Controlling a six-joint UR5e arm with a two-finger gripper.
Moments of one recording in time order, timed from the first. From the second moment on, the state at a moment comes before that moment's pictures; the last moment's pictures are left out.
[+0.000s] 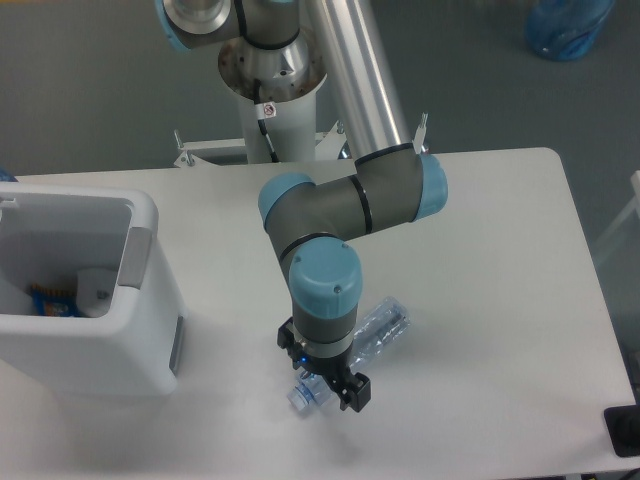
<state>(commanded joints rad) 2.30 -2.19 -1.44 -0.99 1.60 1.06</state>
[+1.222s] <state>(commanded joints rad) 2.27 -2.25 -1.45 -0.97 1.68 1.01</state>
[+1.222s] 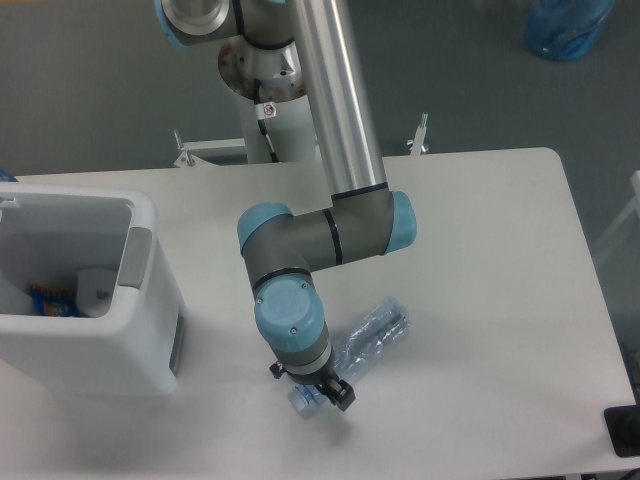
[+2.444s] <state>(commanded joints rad) 2.30 -1.98 -1.40 -0.98 1.27 0.85</state>
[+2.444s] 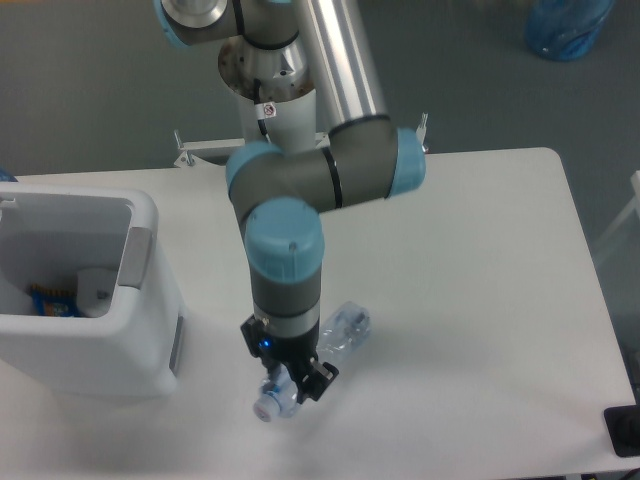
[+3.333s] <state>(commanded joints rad) 2.41 -1.89 -1.27 -0.97 0.48 0.53</state>
